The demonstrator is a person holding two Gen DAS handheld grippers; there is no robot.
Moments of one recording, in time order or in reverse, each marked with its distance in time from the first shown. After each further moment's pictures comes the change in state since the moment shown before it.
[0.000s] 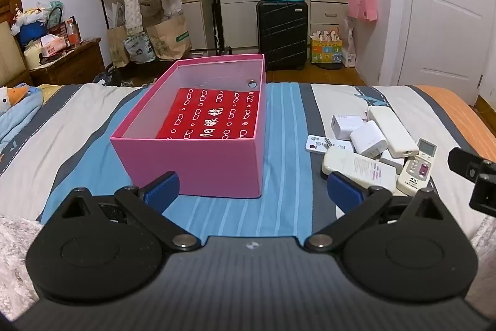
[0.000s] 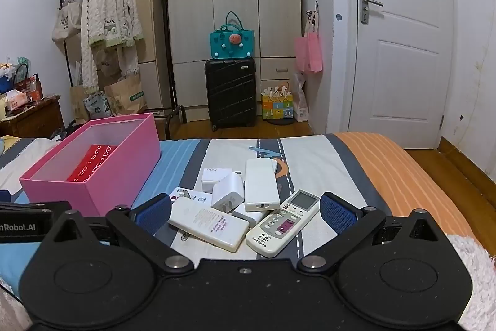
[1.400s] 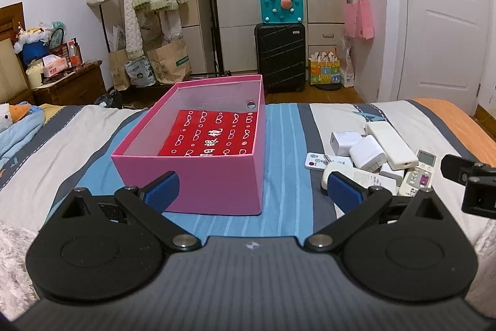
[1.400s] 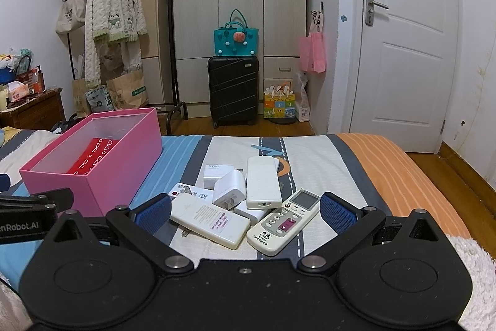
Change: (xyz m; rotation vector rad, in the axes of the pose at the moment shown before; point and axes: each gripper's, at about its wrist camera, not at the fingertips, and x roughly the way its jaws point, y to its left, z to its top) left arm -0.008 -0.003 -0.008 0.021 -0.109 -0.004; right arm 0.001 0.002 -0.001 -0.016 0.003 -0.007
